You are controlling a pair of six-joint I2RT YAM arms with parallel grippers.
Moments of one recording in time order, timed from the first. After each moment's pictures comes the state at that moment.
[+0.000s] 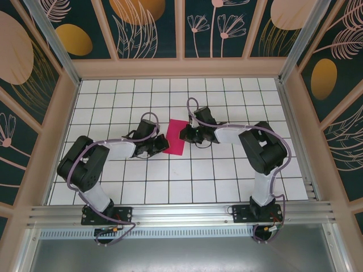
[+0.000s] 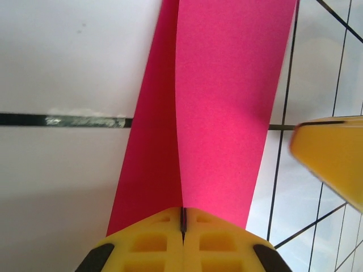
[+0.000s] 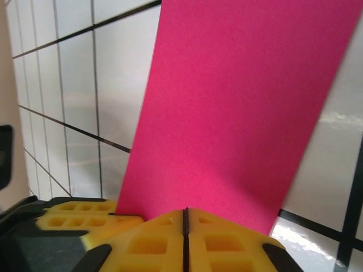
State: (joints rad) left arm -0.52 1.70 0.75 0.06 0.36 -0.86; right arm 0.59 1.91 1.04 0.01 -0.49 0.78
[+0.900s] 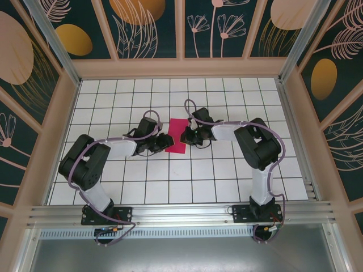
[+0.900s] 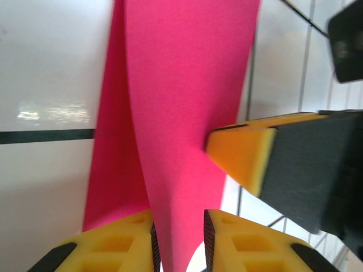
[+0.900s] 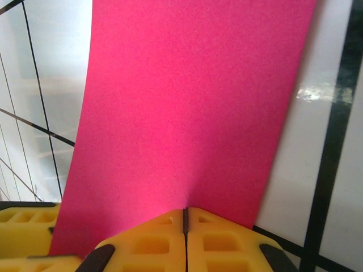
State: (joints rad) left arm -0.52 1.71 0.77 0.11 0.44 -0.88; right arm 0.58 1.98 1.11 -0.13 -0.50 0.73
